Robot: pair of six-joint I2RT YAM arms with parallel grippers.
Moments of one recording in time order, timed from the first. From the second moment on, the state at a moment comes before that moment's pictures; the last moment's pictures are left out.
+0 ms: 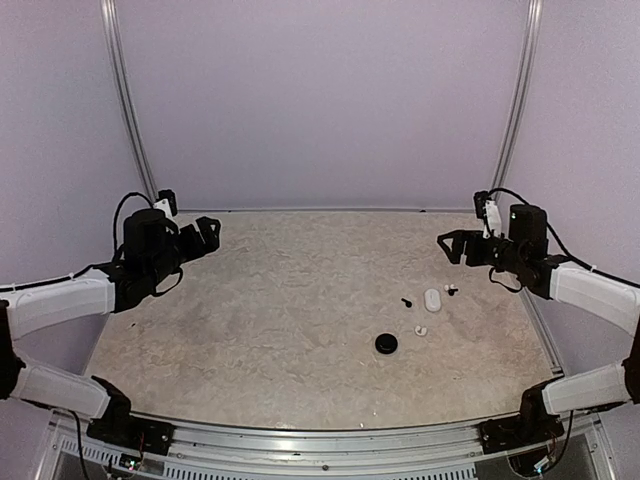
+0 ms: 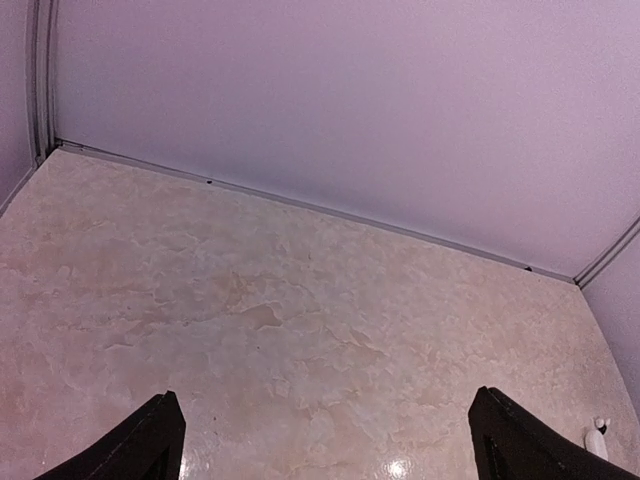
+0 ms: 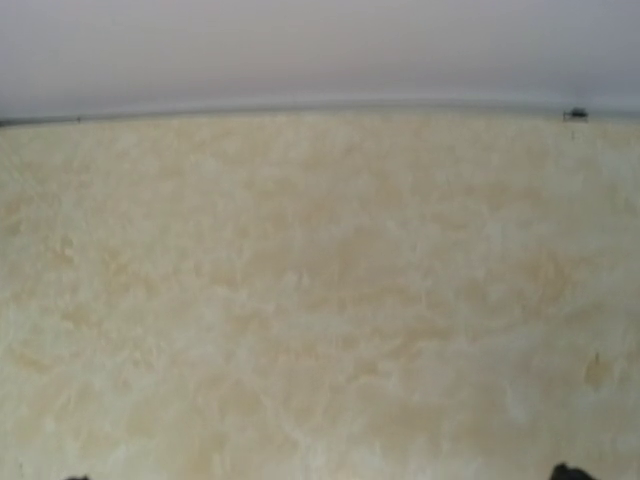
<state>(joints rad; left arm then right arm) -0.42 1.20 0.68 0.28 -0.23 -0.46 0.20 1.20 0.71 0.13 -0.27 0.17</state>
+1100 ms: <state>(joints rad) -0.54 1.34 0.70 0.33 -0.30 -0.44 0.41 1.52 0.82 -0.29 0.06 0.18</state>
